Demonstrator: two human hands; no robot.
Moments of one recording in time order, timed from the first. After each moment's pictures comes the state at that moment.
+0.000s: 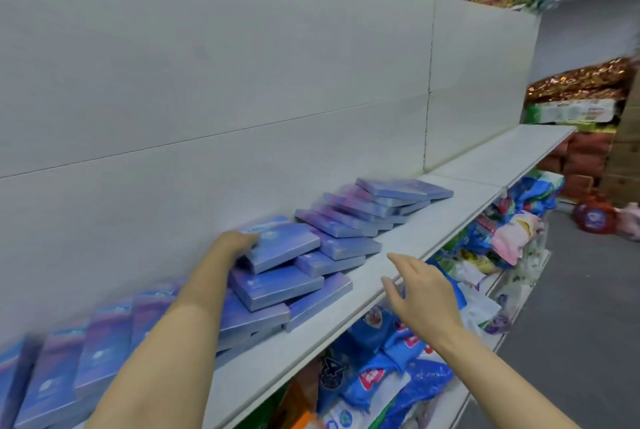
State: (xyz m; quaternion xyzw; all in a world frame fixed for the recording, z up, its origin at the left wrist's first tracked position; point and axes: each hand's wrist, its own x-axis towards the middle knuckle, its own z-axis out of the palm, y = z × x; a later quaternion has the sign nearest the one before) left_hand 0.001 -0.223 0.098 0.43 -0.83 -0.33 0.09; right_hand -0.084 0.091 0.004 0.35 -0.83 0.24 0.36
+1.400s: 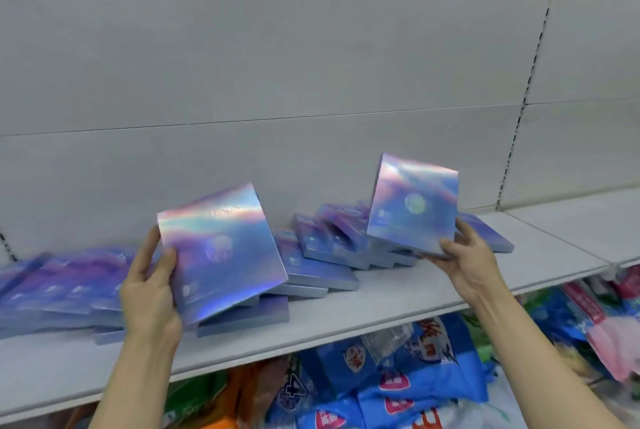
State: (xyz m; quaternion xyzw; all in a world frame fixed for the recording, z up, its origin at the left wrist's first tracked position) left_hand 0.020 -0.080 0.057 0.34 -0.43 -0.50 0.67; right_hand -0.356 0.110 0.059 0.24 -0.45 0.82 -0.28
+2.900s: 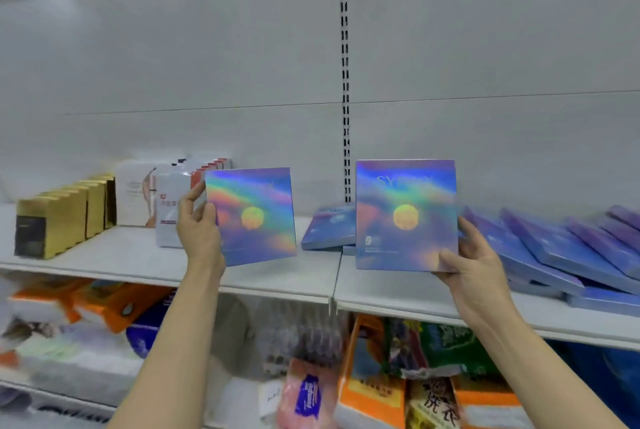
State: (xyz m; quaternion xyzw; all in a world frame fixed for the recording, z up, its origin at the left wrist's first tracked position) left_hand 0.516 -0.205 0.076 0.43 -0.39 -0.30 0.76; right_hand 0.175 -0.079 0.048 0.34 -0.40 0.75 -0.41
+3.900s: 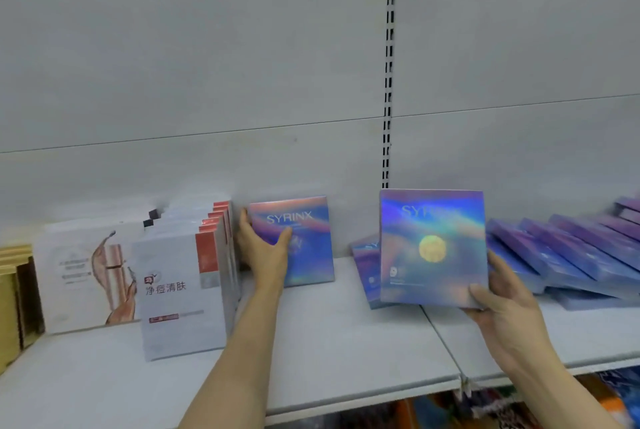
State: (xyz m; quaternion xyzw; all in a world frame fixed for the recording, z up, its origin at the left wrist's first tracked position) left_hand 0.521 -0.440 0.025 0.45 -0.56 -0.29 0.63; right_hand 0.306 -0.170 0.034 0.25 -0.45 0.81 -0.29
